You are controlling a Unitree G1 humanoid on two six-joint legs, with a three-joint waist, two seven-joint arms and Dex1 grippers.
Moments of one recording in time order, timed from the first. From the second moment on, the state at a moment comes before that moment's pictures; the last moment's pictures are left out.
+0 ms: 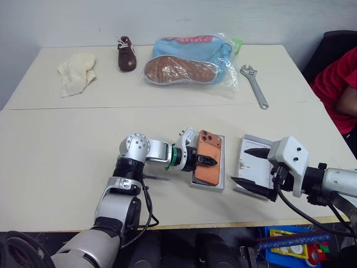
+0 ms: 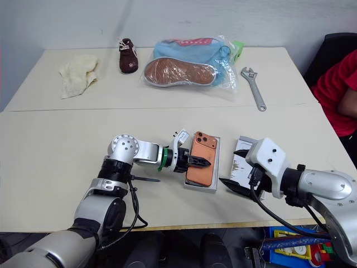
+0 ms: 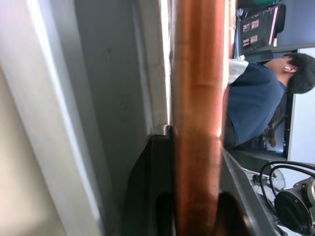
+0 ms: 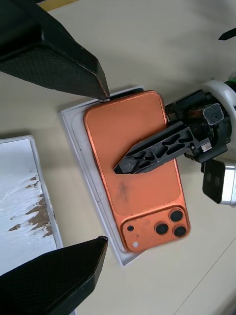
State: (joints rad) left arm -0.89 0.04 0.10 0.53 -0.93 1.49 -0.14; right arm -0.03 -0.85 -0.32 -0.79 0.52 0.89 0.86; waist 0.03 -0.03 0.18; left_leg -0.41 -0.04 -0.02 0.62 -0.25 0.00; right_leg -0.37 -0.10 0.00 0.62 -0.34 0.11
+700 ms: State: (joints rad) left arm -0.90 0.27 -0.18 0.17 -0.80 1.48 -0.50; right arm 0.03 -0.87 -0.31 -0.80 0.54 0.84 0.80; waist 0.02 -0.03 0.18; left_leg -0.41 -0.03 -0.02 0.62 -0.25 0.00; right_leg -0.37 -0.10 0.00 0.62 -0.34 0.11
